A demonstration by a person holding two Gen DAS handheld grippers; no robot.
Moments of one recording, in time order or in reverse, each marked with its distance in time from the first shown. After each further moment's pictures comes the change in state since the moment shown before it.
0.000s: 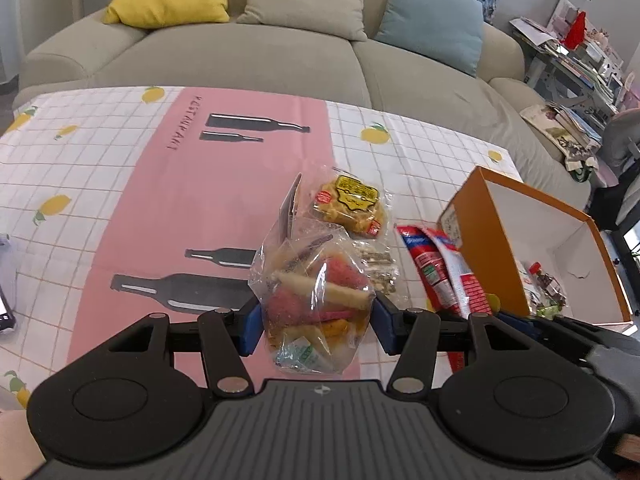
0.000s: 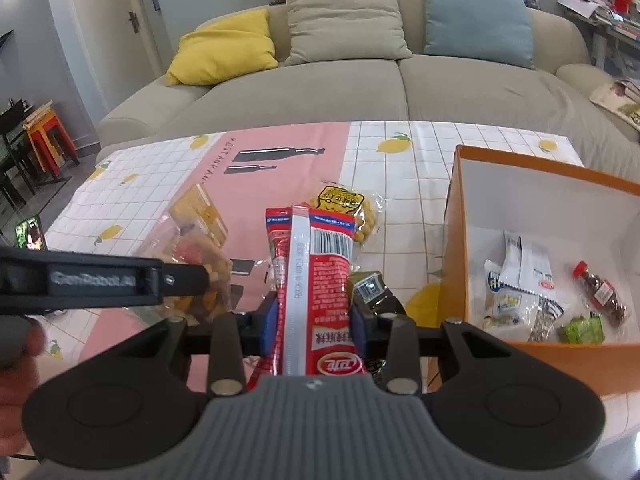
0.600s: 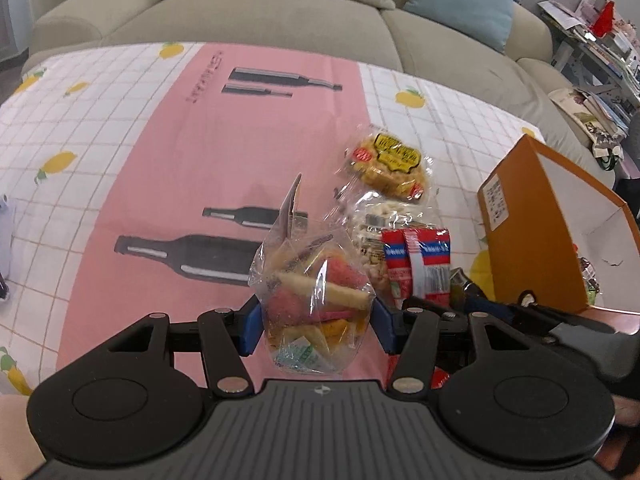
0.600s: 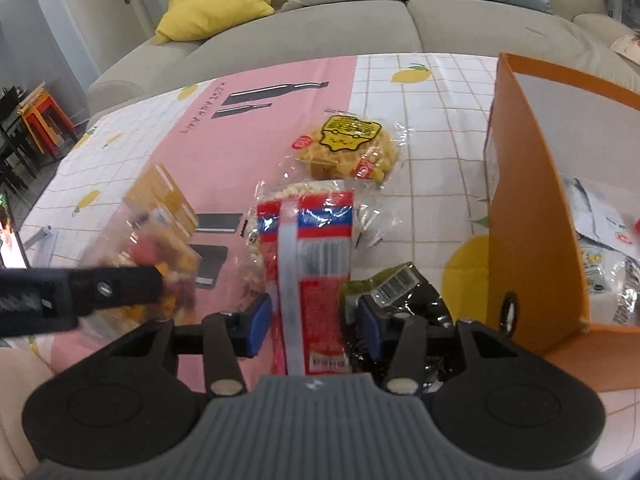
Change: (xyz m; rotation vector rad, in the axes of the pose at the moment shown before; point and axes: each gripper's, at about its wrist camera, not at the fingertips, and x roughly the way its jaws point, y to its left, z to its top) left arm 0.040 0.025 -0.017 -0.042 0.093 0.034; right arm 0.081 -0.006 -0.017 0.054 0.134 0.055
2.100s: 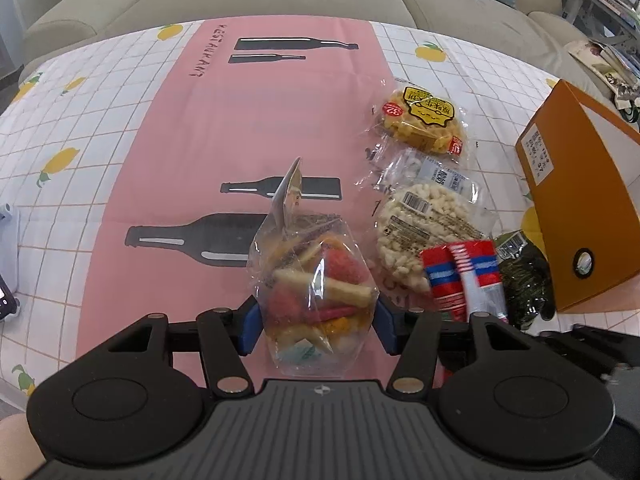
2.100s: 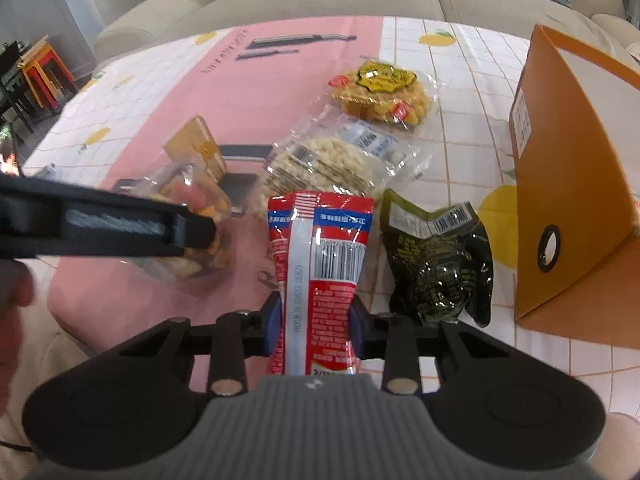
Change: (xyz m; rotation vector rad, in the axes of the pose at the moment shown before) left arm 0.028 0.008 -0.005 0.096 0.080 0.091; right arm 0.001 0.034 -0.033 -0.076 0.094 -0.033
